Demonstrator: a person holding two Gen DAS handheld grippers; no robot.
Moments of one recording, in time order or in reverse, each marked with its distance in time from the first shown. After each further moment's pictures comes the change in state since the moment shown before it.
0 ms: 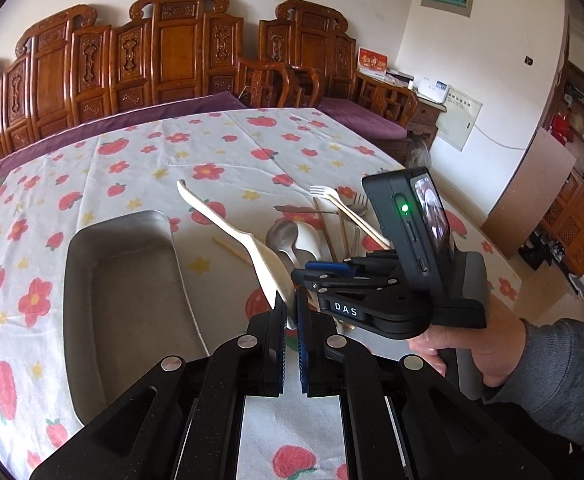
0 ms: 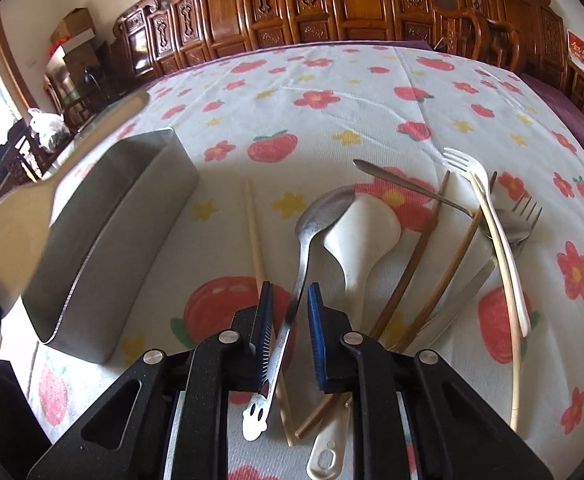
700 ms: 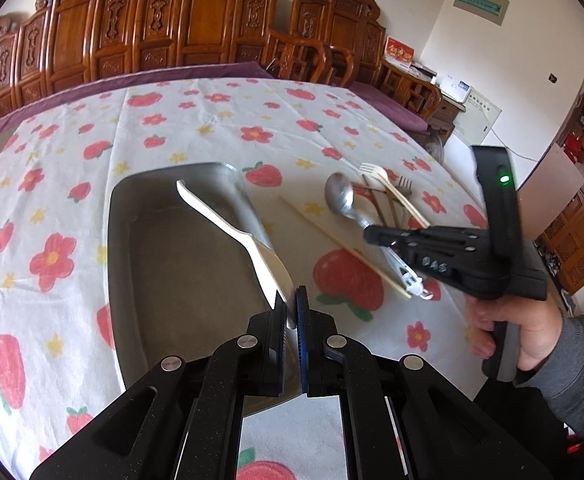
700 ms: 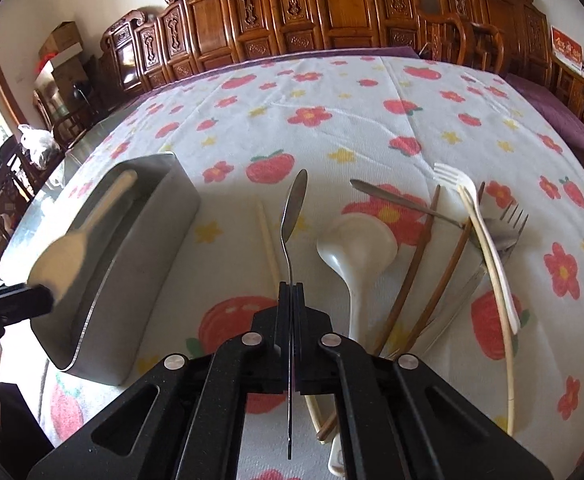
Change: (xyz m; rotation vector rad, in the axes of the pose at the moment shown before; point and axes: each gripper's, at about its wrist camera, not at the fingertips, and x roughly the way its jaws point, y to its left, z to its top) left arm 0.005 0.074 -0.016 -0.108 0.099 -0.017; right arm -0.016 0.009 0.010 0.042 -0.050 -0.022
